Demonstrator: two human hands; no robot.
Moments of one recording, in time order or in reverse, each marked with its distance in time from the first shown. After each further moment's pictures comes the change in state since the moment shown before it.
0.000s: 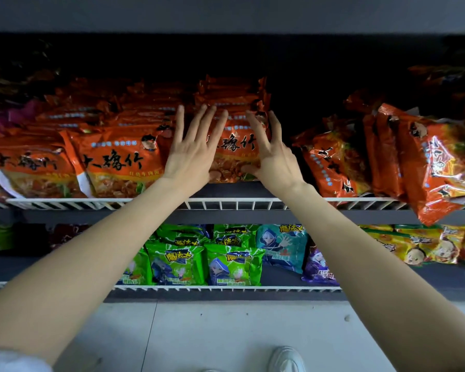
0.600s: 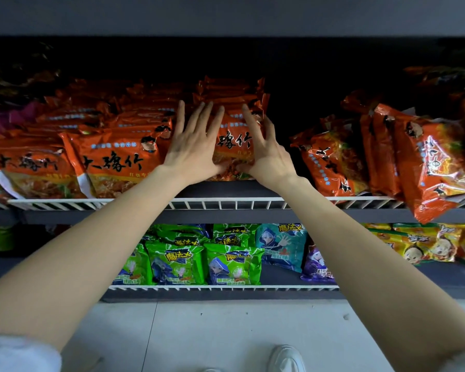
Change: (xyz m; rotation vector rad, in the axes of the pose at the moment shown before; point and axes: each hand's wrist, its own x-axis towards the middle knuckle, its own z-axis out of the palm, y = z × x) left_hand 0.018 -0.007 -0.005 -0.156 -0.002 0.024; right_hand 0.010 -0.009 -0.004 0.091 -0.088 0.068
